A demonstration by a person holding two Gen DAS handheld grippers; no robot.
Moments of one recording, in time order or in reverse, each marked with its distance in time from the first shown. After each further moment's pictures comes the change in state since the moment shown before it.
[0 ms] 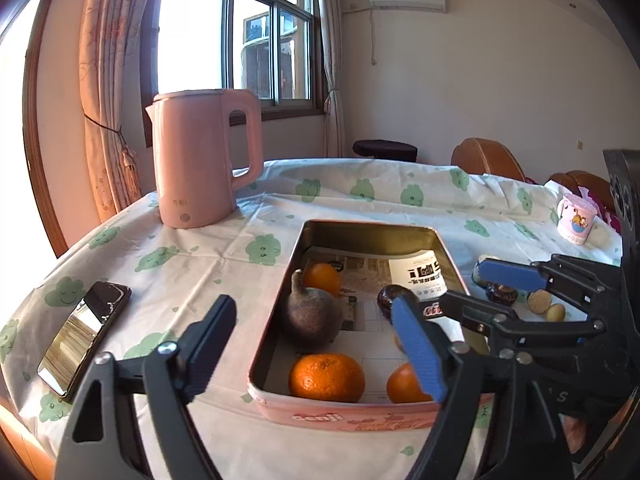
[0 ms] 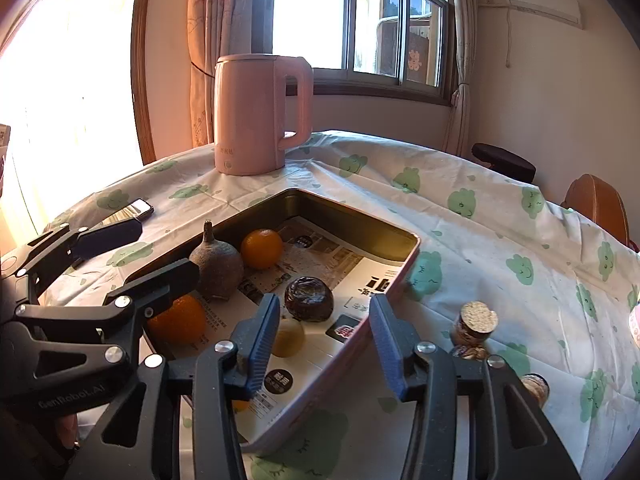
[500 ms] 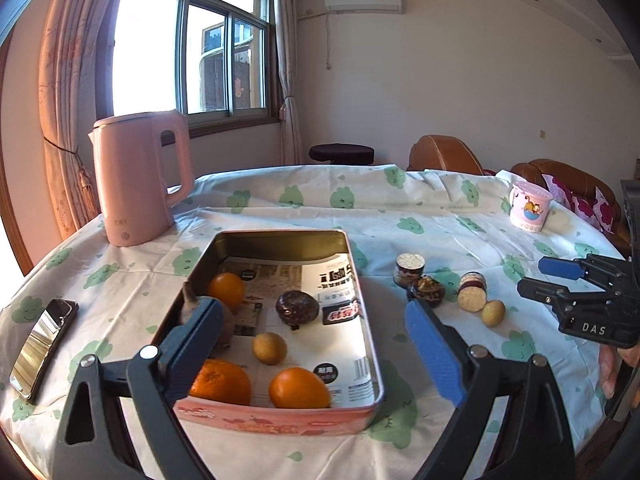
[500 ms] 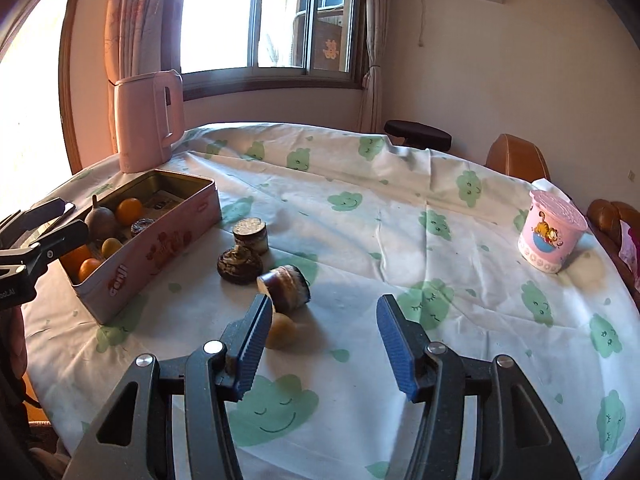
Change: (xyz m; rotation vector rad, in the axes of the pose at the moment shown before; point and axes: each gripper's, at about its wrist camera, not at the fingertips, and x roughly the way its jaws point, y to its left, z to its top) left arm -0.005 -0.067 -0.001 0.080 -0.007 -0.129; right arm -0.084 -0.124 -0.066 0.143 0.041 -0.240
